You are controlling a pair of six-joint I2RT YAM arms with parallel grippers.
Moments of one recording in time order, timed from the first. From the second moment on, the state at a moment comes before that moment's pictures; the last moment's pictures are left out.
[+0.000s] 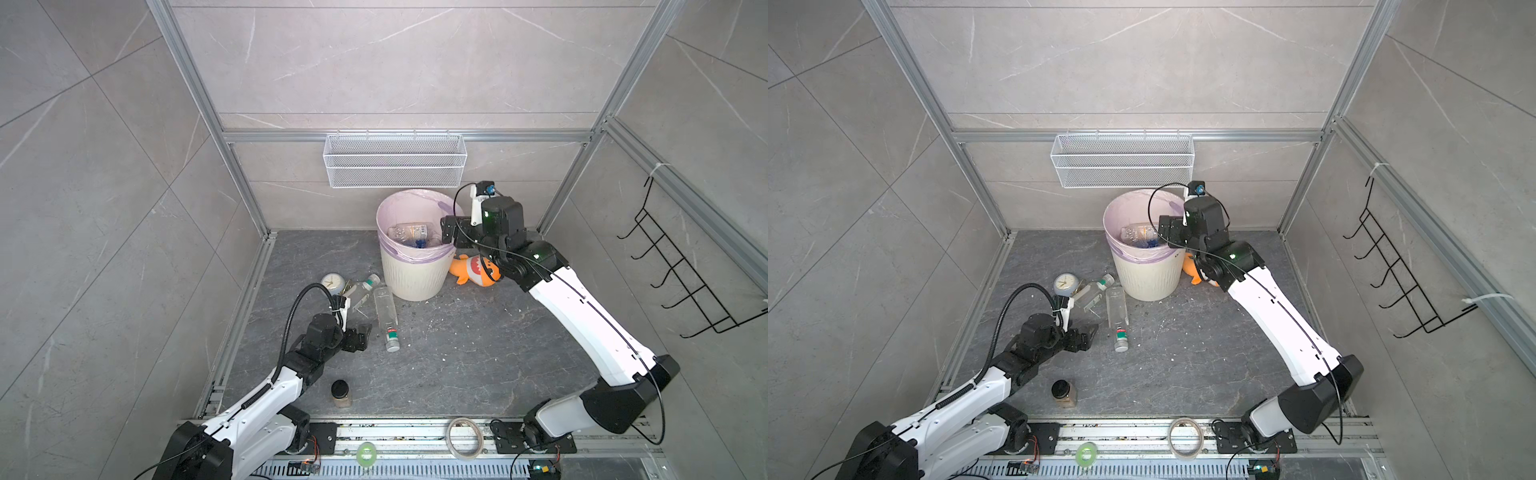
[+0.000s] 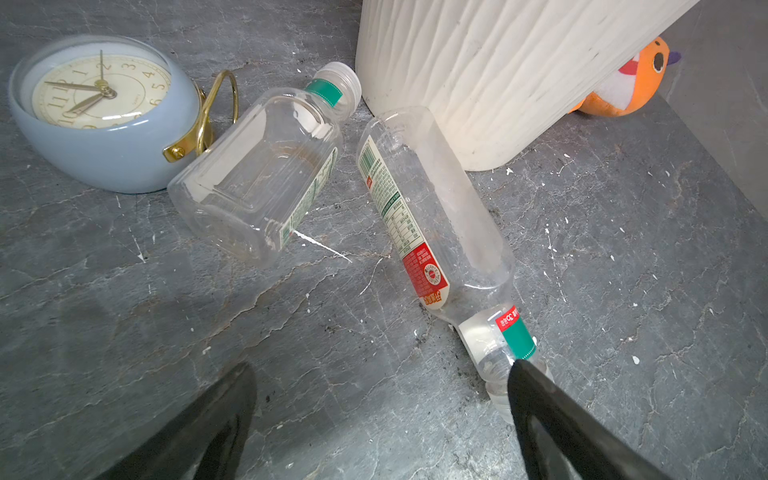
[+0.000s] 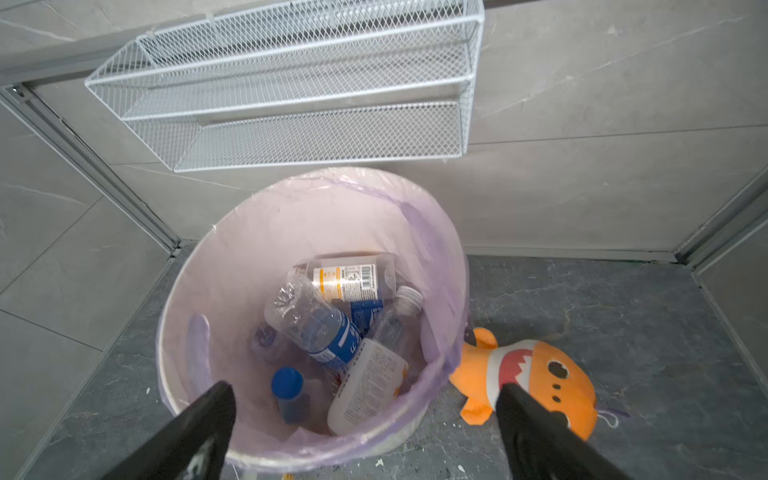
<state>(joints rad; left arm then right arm) -0.47 0.96 0.36 0.02 0.08 -0.29 0.54 1.44 1.61 -0.59 0.27 0.29</state>
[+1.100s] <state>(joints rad) -0.47 1.10 0.55 -0.04 0.07 -0.38 0.54 0.65 0.46 -0.46 0.24 0.47</state>
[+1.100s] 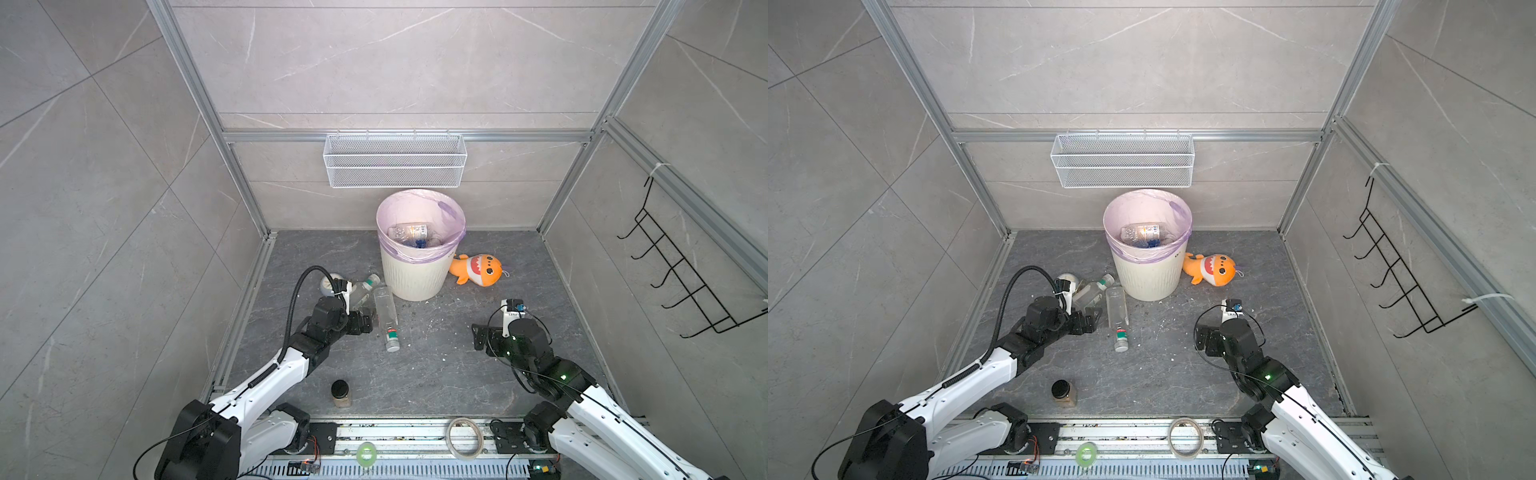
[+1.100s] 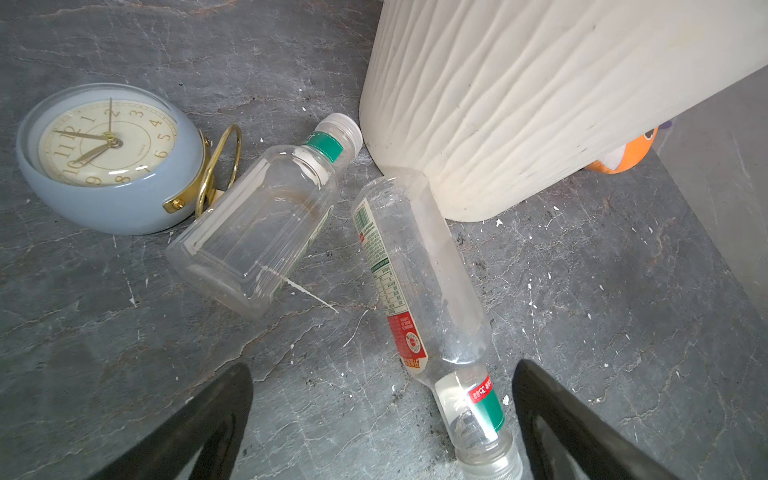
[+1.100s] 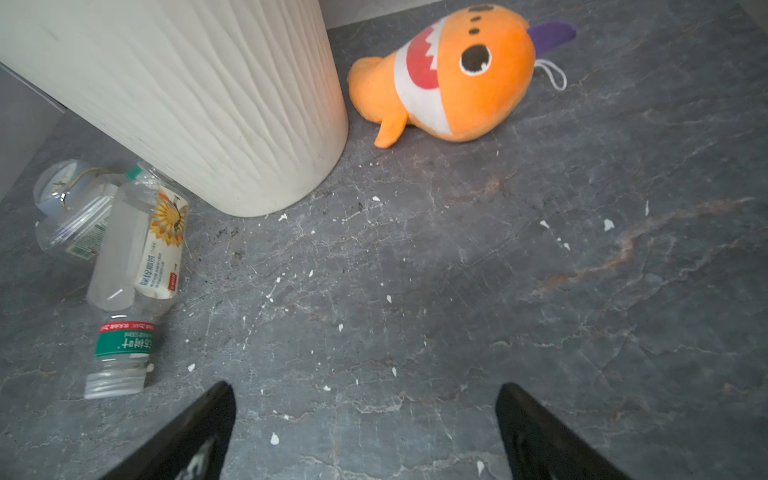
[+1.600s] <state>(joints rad) -0.55 1.28 0.68 -0.05 0.07 -0.39 0.54 0.61 0.41 -0.41 0.23 0.48</state>
